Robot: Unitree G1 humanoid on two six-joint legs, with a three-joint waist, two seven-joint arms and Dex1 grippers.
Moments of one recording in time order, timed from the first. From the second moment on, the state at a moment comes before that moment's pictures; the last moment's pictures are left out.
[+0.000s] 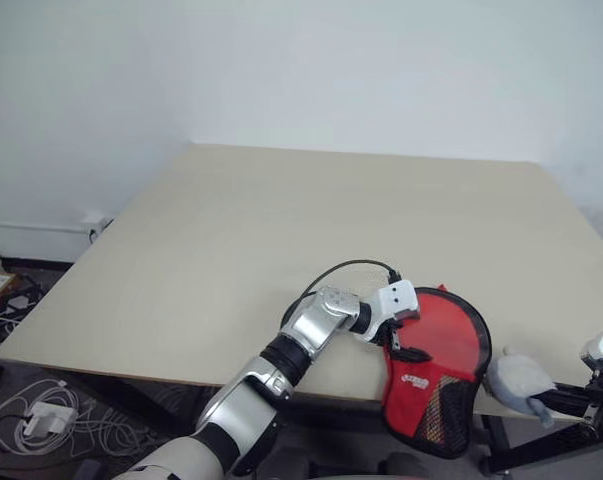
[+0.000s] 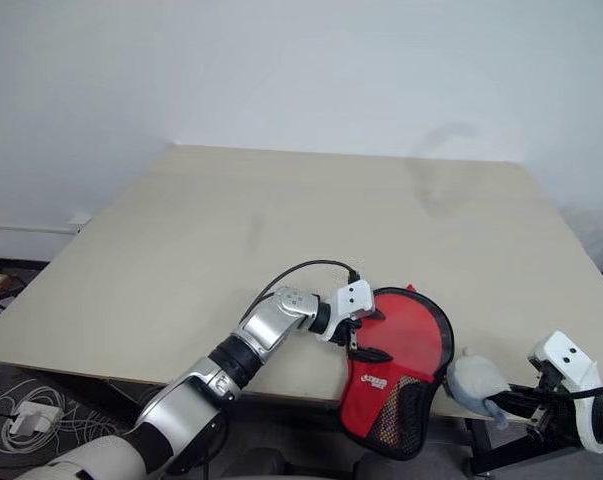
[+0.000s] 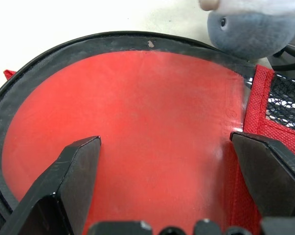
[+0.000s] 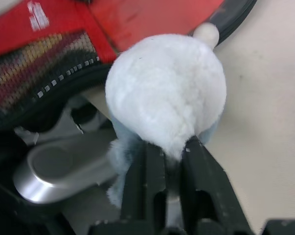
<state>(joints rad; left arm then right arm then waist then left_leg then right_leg) -0.68 -0.04 -0.51 0.62 0.03 0.23 -1.01 0.55 -0.96 -0.55 -0.40 0.48 0.78 1.11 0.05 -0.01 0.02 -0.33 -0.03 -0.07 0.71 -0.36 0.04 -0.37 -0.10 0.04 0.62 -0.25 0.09</state>
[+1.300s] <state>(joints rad) -0.70 -0.04 -0.51 0.65 0.04 0.21 -1.02 0.20 -1.21 -0.18 -0.21 0.51 0.84 1.21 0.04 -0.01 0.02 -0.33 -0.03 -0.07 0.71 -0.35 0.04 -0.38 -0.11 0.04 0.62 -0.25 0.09</state>
